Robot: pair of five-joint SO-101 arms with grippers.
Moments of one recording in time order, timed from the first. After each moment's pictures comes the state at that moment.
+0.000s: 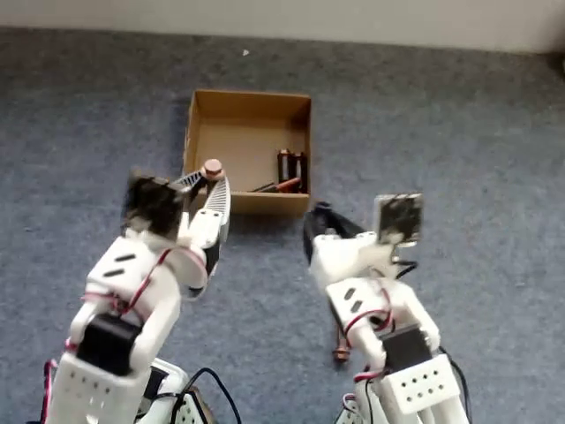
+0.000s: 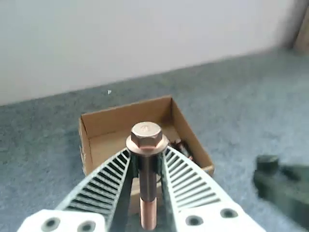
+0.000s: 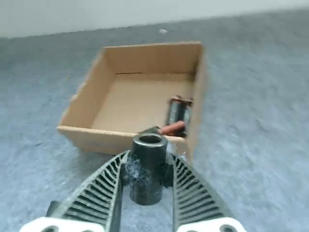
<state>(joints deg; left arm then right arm) 14.1 -77.8 57.8 43.4 6.1 -26.7 -80.3 78.4 31.8 -11.3</state>
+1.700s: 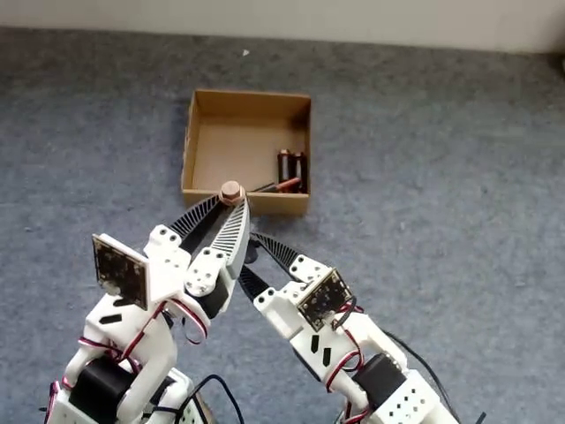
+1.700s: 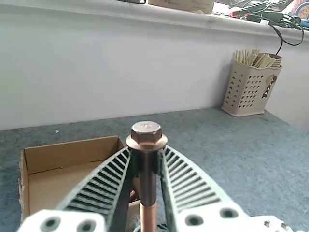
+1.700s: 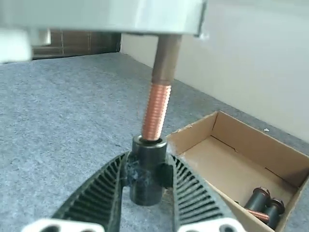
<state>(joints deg) 24.7 -97.5 67.3 41.1 14.4 -47.8 -97.6 95.3 13.3 9.5</state>
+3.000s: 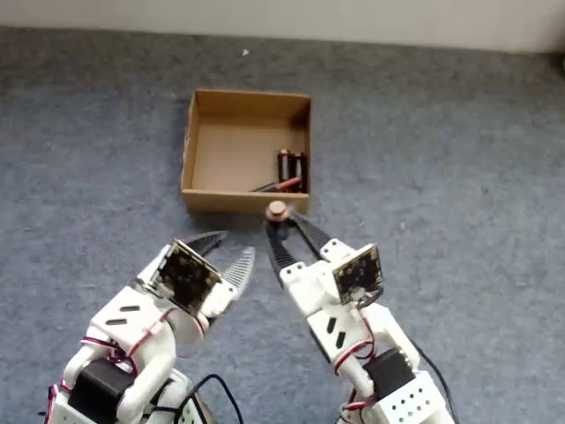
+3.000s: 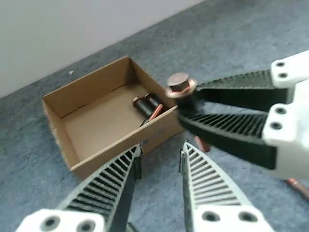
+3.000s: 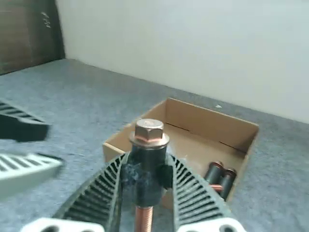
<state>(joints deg) 19.3 -98.2 68.1 64.8 -6.2 -35.0 -97.5 94.8 13.8 2.8</state>
